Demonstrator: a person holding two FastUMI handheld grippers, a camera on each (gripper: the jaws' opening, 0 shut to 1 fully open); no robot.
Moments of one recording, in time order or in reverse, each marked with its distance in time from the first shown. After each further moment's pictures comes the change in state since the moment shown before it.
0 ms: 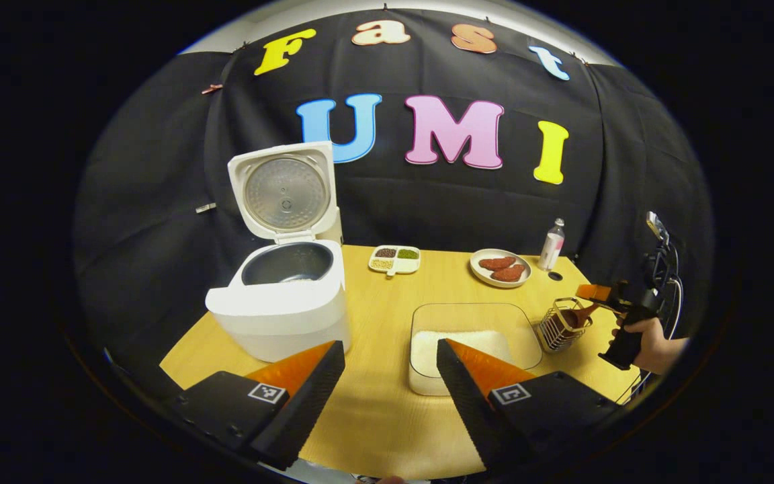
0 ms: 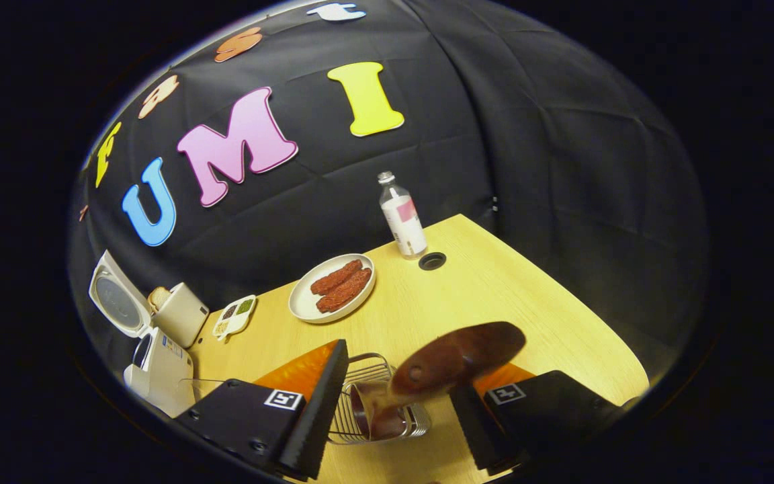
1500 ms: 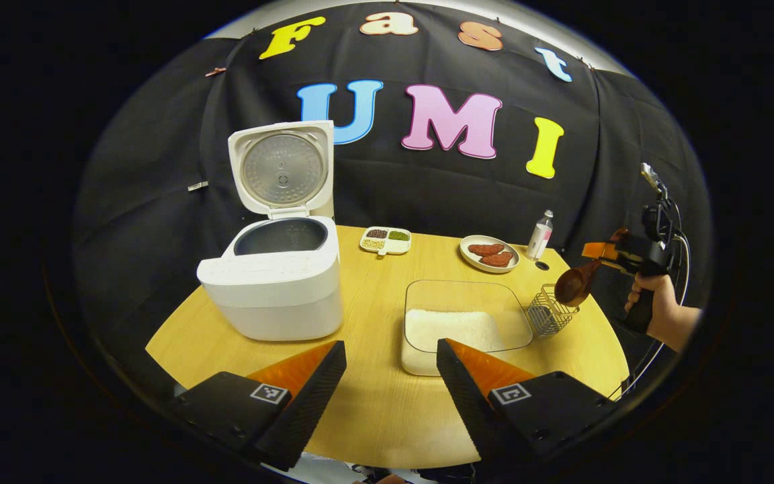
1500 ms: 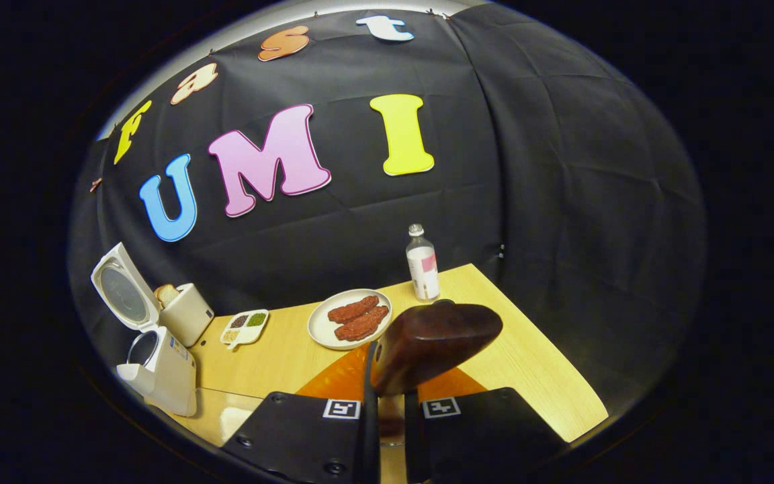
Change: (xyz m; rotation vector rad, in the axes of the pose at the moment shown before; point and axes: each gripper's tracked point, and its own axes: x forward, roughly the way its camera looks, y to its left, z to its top) left arm -0.017 0.025 -0.032 -0.058 0.040 -0.049; right arm -0.056 0.051 0.079 -0.117 -0.111 -0.015
